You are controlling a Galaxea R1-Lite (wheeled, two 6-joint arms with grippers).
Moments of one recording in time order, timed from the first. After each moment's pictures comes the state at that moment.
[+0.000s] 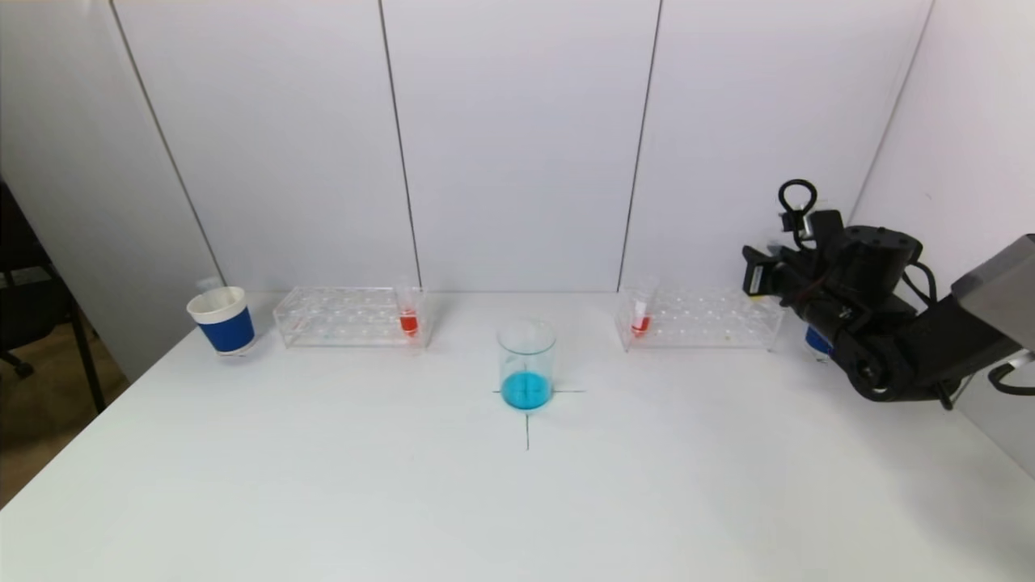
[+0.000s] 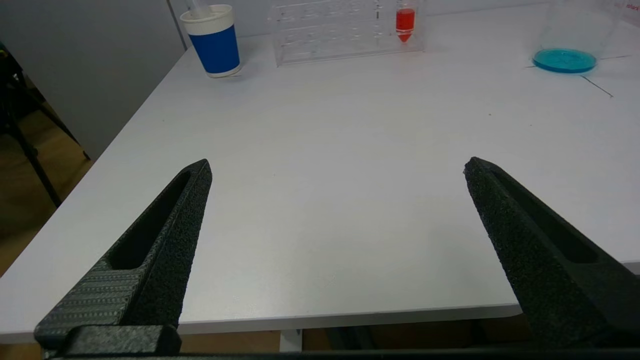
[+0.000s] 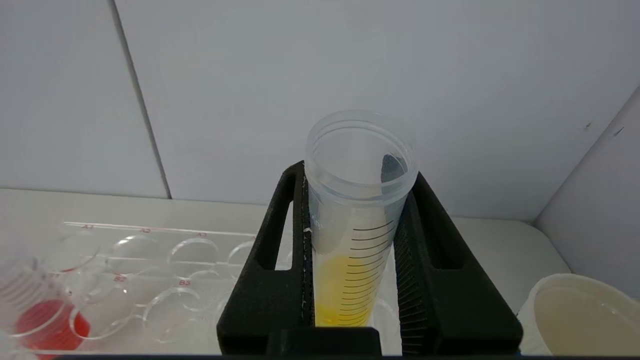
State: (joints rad) left arm 0.00 0.00 0.00 0.01 -0.01 0.08; right arm 0.02 2.21 -1.06 -1.13 -0.04 -0.09
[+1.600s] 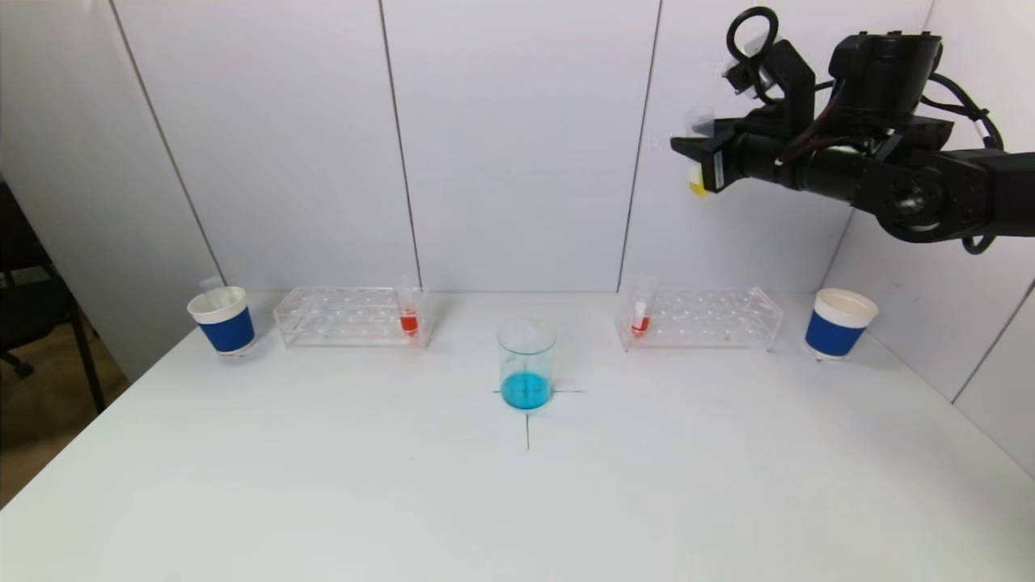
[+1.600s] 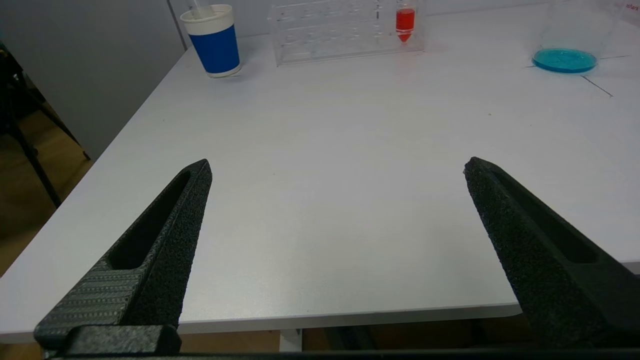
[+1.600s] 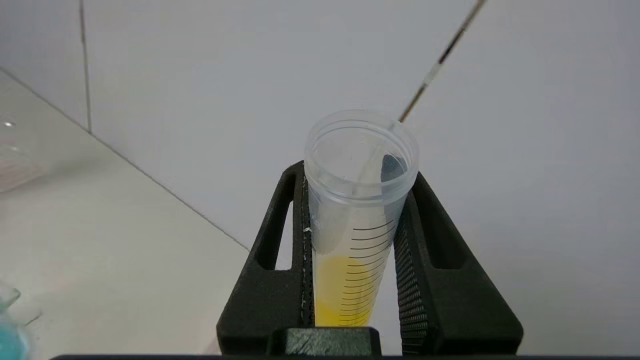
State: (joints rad) left arm 0.00 0.00 0.00 0.01 -0.01 0.08; right arm 0.20 2.01 -1.63 -0.36 0.29 -0.41
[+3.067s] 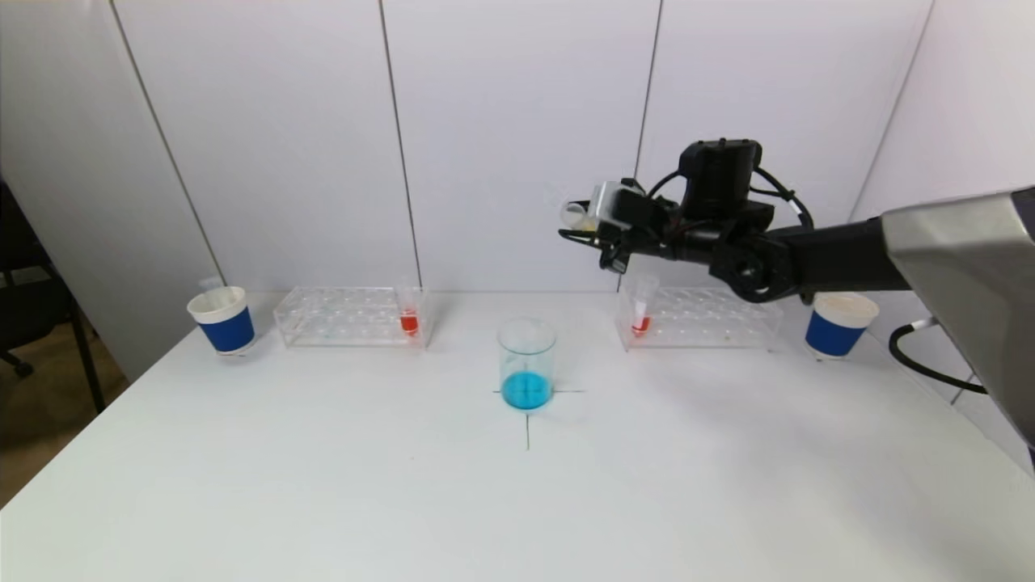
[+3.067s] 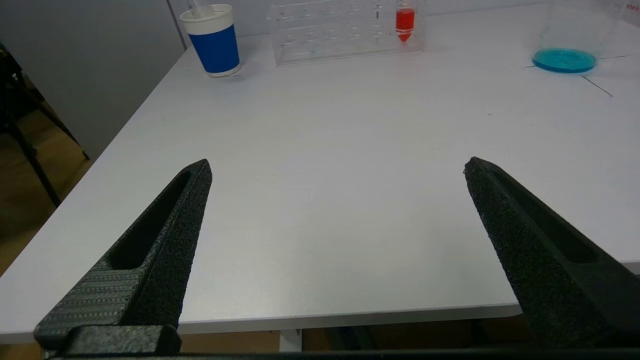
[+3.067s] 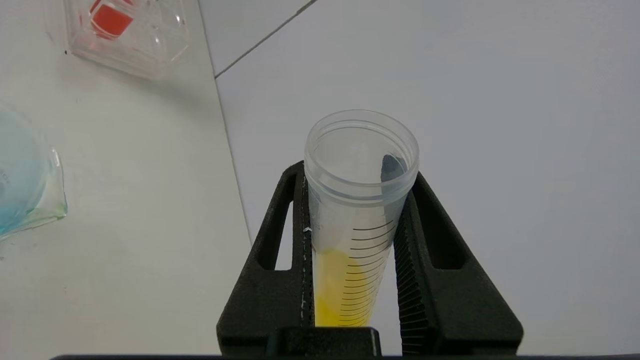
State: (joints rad) left arm 0.00 0.00 0.00 0.01 -0.01 0.08; right arm 0.35 2.27 -1.67 -0.48 0.57 -1.01
